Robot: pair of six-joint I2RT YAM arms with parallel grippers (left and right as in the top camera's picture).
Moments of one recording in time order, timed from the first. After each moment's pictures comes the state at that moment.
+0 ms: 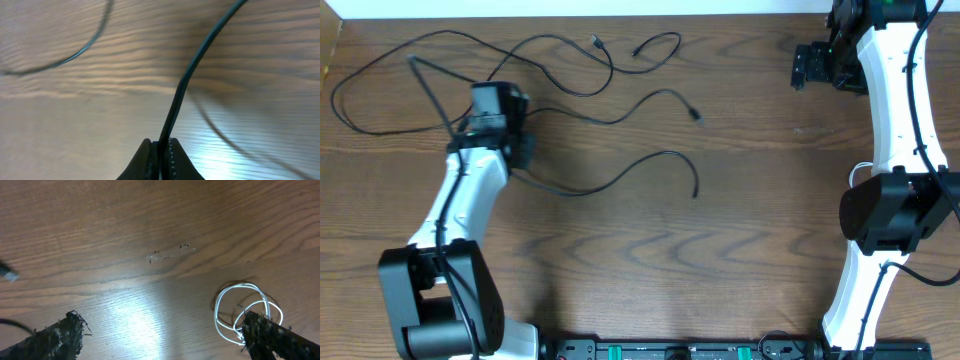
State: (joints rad) left arm 0.12 1.66 1.10 -0.50 -0.27 0.31; right arm 0.02 2.20 2.34 -1.51 0.12 0.23
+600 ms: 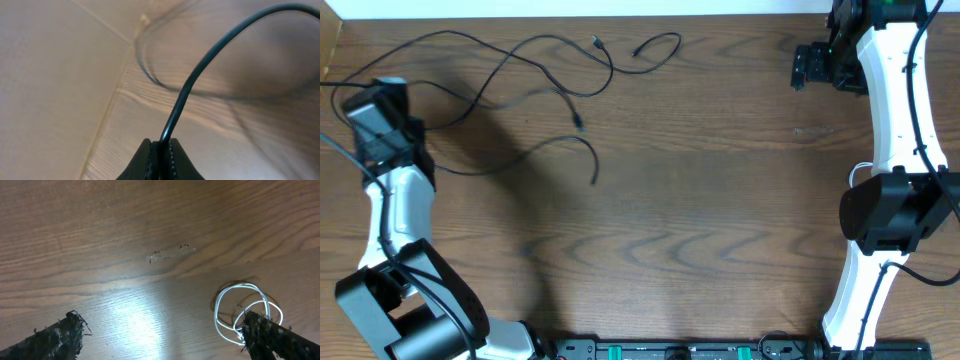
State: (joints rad) left arm 0.50 1.66 1.10 -0.02 -0.29 0.49; right arm 0.02 2.20 2.34 -1.51 0.12 0.23
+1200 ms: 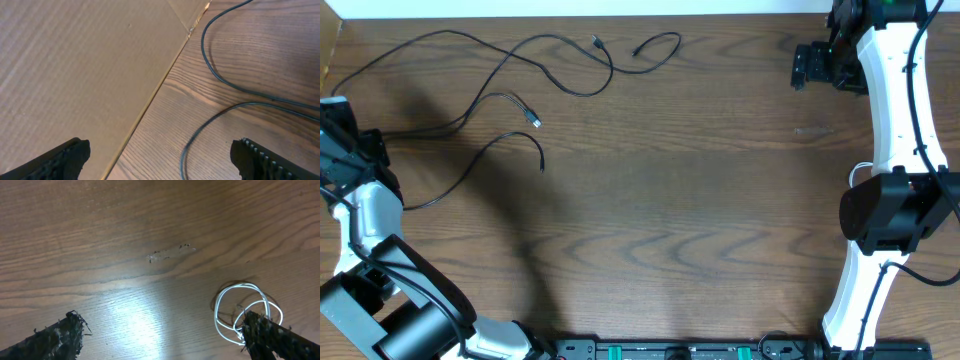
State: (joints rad) left arm 0.69 1.71 1.10 0.10 -0.26 0.50; right arm 0.02 2.20 2.34 -1.51 0.12 0.23
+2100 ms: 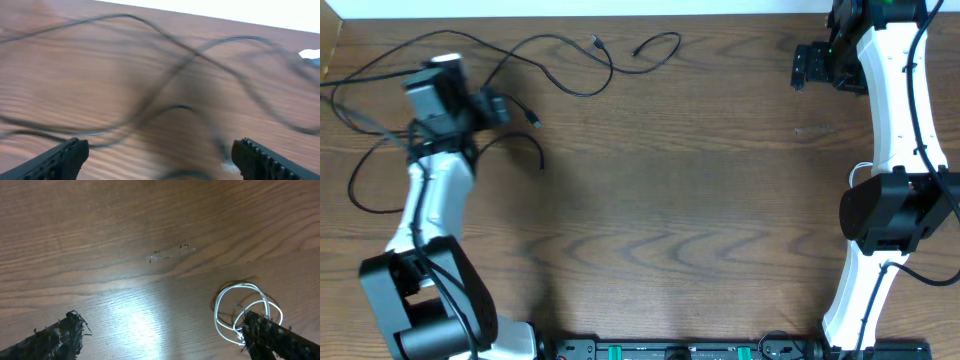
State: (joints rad) left arm 0.26 1.66 1.10 -0.09 0.06 0.00; right arm 0.02 2.20 2.34 -1.51 0.12 0.23
